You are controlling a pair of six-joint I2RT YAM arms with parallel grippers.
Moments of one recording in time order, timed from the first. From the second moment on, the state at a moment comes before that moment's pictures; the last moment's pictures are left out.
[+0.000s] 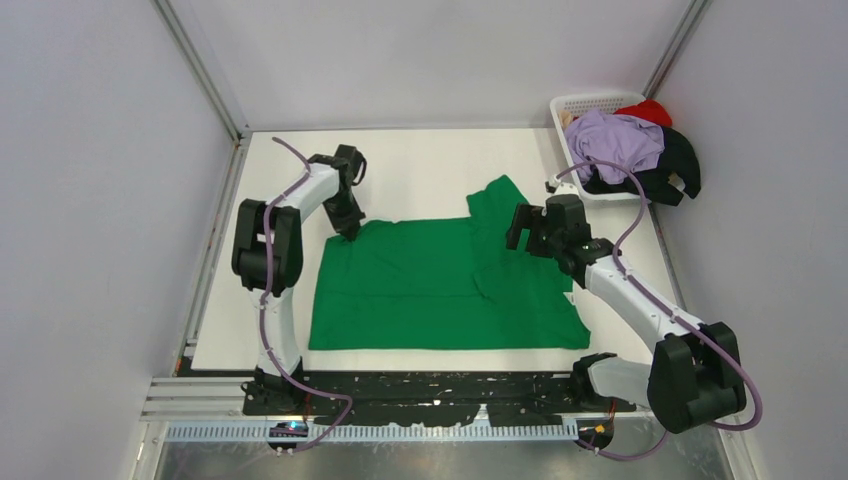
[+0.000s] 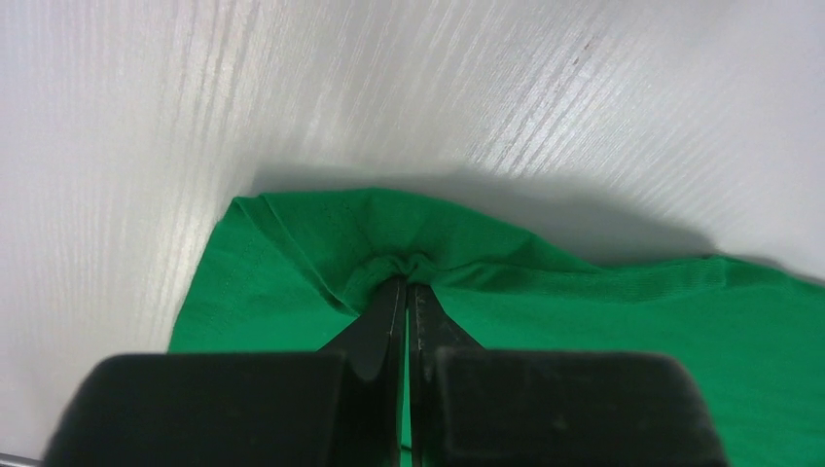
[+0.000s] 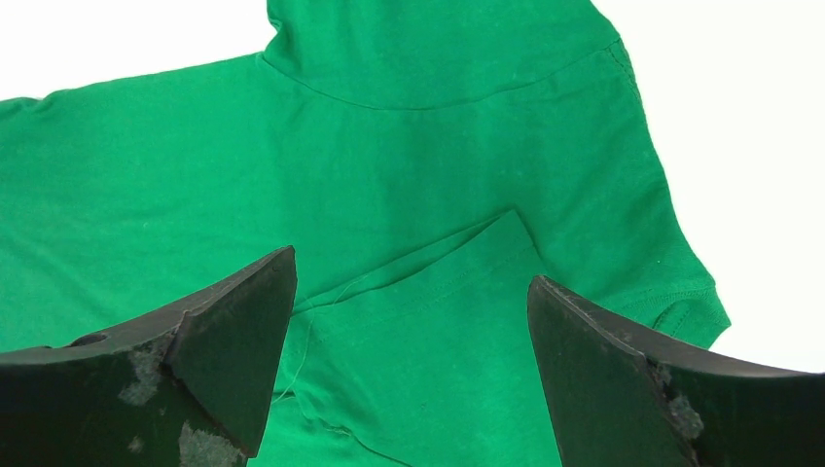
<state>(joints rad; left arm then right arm) -0.25 2.07 1.60 -0.95 -0.14 -0.71 0.28 1.19 0.74 -0.24 0.06 0.39</state>
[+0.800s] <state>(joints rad) -0.23 2.07 1.67 -1.03 -0.20 -0.66 0.27 1.27 0.77 -0.23 0.06 0.39</state>
